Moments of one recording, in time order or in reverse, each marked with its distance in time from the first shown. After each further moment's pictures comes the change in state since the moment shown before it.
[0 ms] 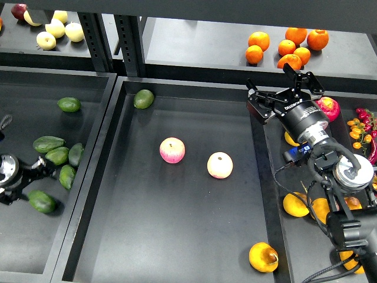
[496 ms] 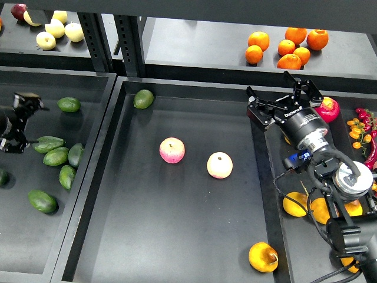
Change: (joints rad) left arm 0.016 -0.015 -0.484 0.184 -0.153 0.000 0.000; right arm -0.029 0.000 0.000 0.001 0.002 0.019 -0.002
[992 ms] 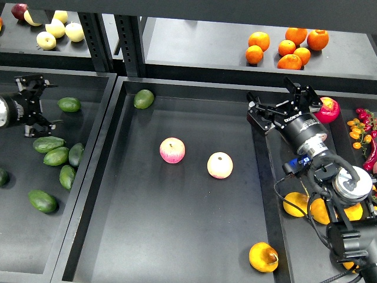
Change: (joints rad) left arm 0.047 -0.098 -0.183 0.027 -0.211 0.000 0.000; right arm -0.024 0.000 -0.001 -0.008 -0.001 0.027 -0.004
